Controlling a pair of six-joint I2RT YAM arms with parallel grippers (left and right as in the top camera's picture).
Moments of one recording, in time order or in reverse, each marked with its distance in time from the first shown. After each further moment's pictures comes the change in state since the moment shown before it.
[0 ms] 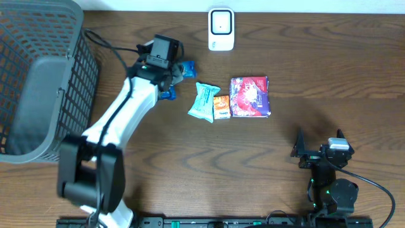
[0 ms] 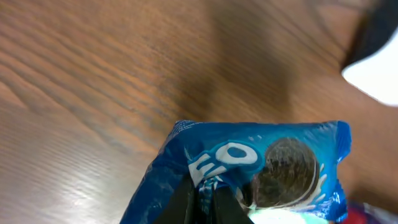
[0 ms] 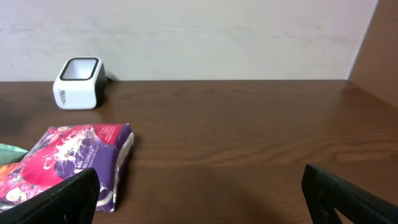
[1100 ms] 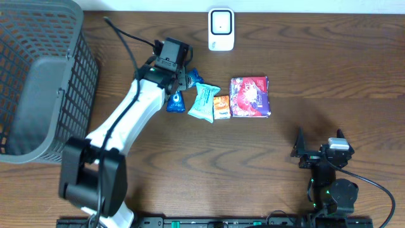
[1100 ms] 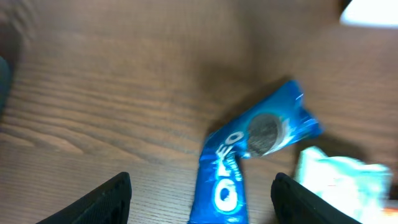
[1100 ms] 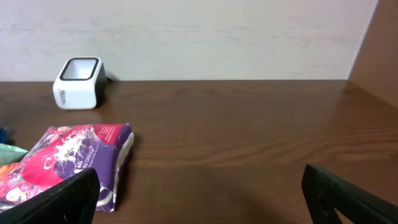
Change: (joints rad) left arm -0.055 -0.021 0.009 -0.057 -0.104 0.412; right arm 0.000 0.000 0.000 0.000 0.000 0.000
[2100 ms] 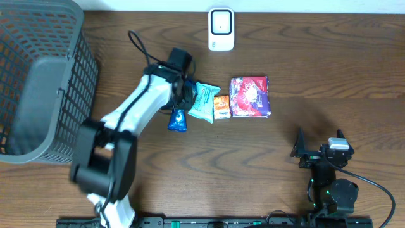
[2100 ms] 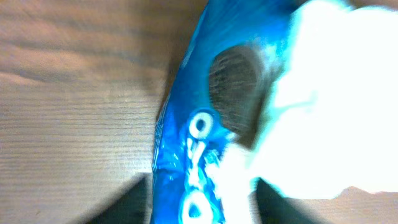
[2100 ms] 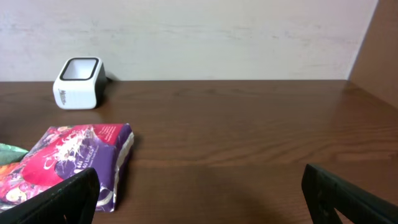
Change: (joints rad) left arm 0.003 0.064 0.014 -0.190 0.321 0.048; right arm 0.000 0.000 0.000 0.000 0.000 0.000
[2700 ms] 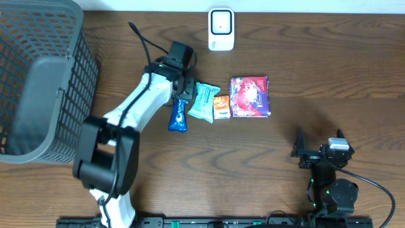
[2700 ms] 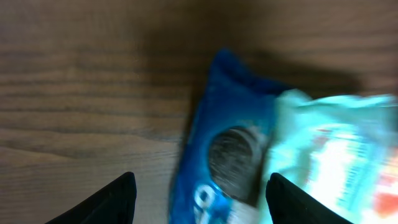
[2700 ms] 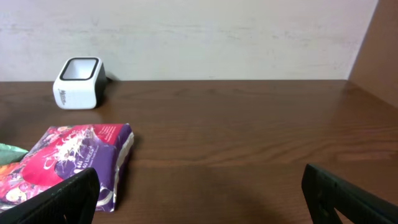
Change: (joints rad) left arm 0.000 0.086 0.024 0.145 -0.101 0.086; right arm 0.000 0.000 0.000 0.000 0.000 0.000
